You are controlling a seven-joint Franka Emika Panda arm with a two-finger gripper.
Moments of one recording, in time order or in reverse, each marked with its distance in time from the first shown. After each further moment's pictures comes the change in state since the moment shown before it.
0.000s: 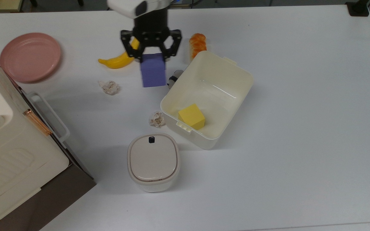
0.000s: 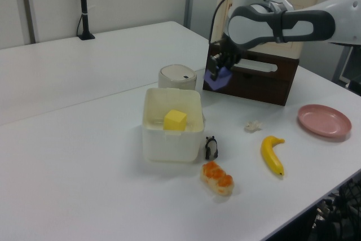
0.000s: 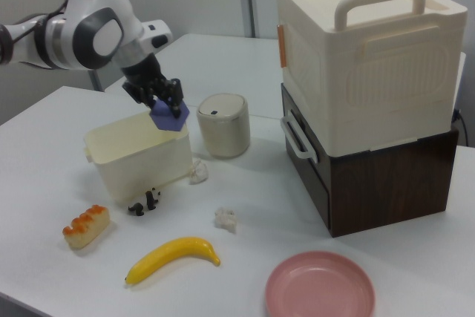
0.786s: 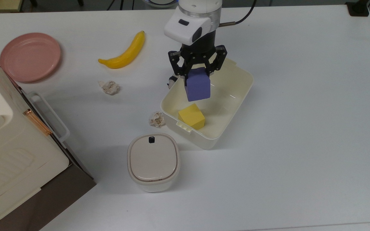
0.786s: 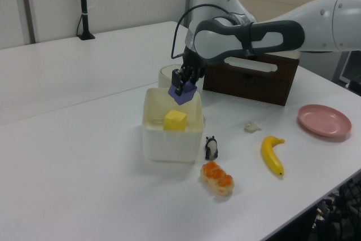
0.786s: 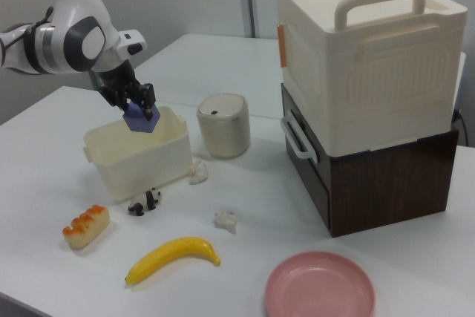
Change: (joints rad) arm 0.148 0.135 0.015 0.093 0.005 0.000 0.091
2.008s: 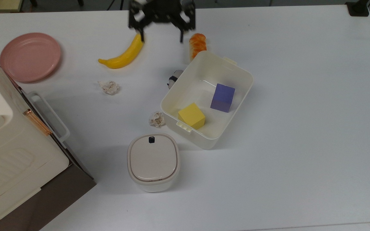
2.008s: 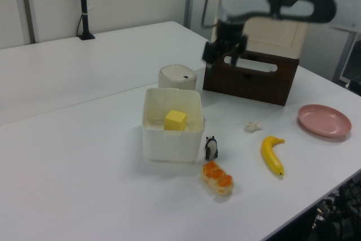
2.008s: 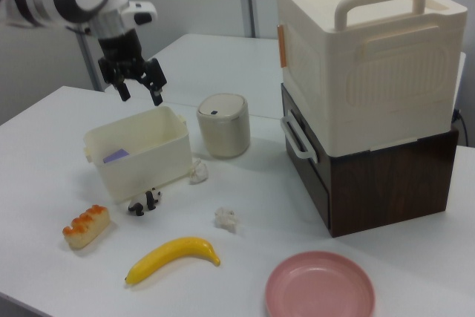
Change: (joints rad) arm -0.133 -0.115 0.008 0.133 0.008 -0.431 0.016
